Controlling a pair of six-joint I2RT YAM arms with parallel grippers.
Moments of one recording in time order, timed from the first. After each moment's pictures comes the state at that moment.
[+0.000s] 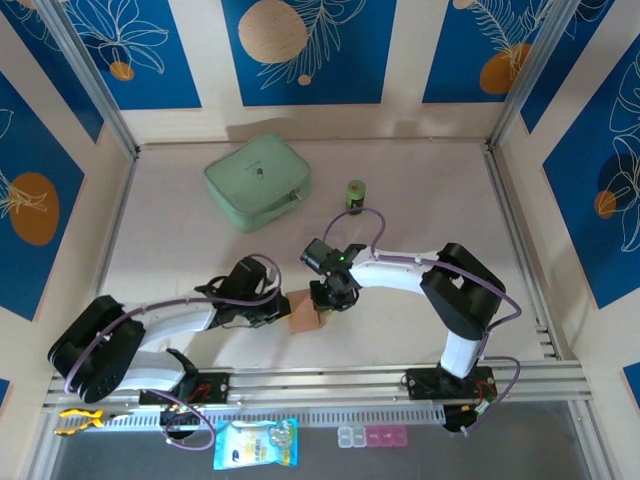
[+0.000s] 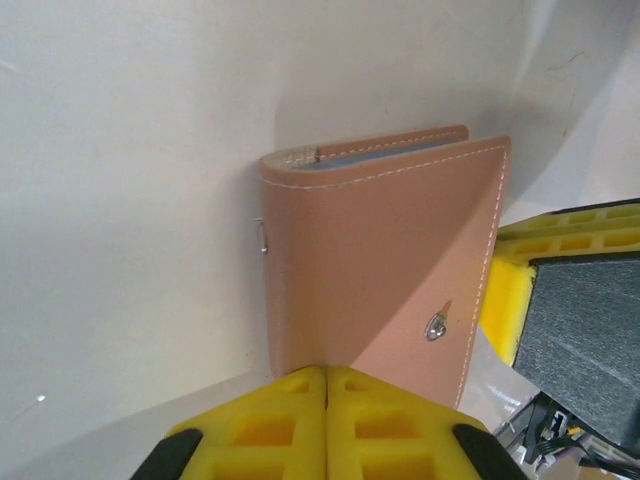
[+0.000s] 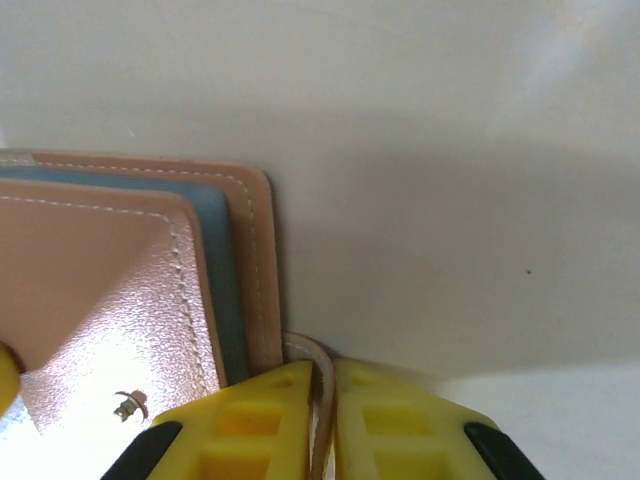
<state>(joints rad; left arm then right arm) -0.69 1.29 0.43 -0.07 0.40 -0.99 0.91 1.76 1.04 -0.64 -0.16 0.79</state>
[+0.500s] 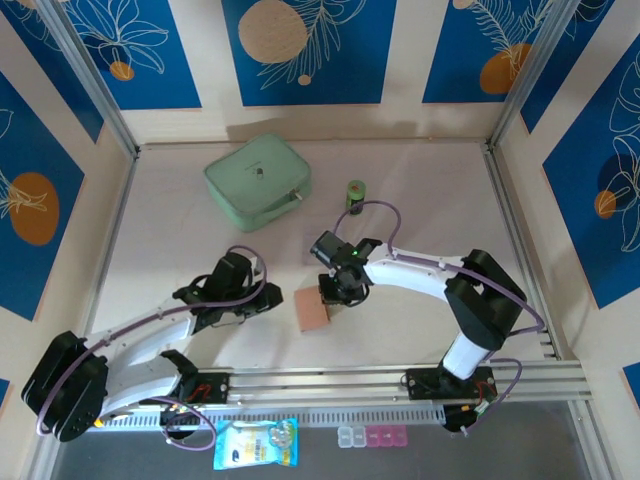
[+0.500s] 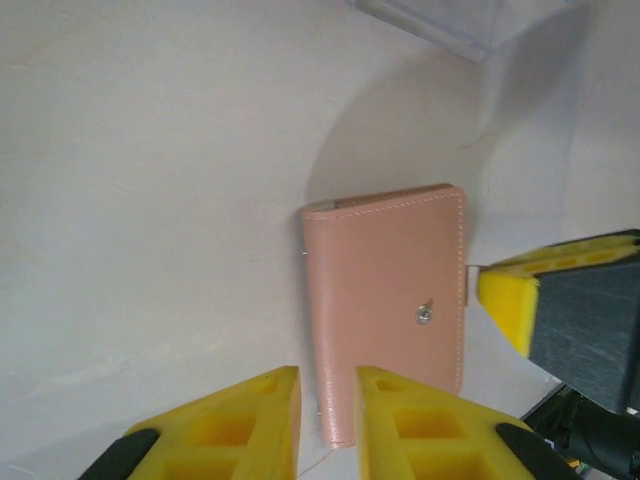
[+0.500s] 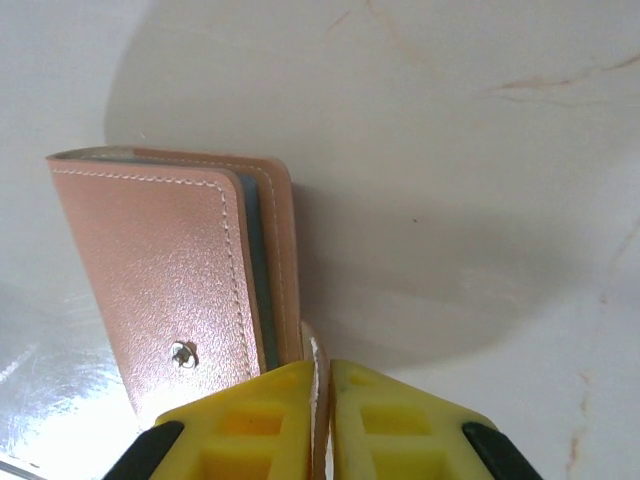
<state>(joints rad) -0.64 1.07 0.45 -0.21 0.31 -0.92 0.88 1.64 1.03 -0.73 -0.12 0.78</state>
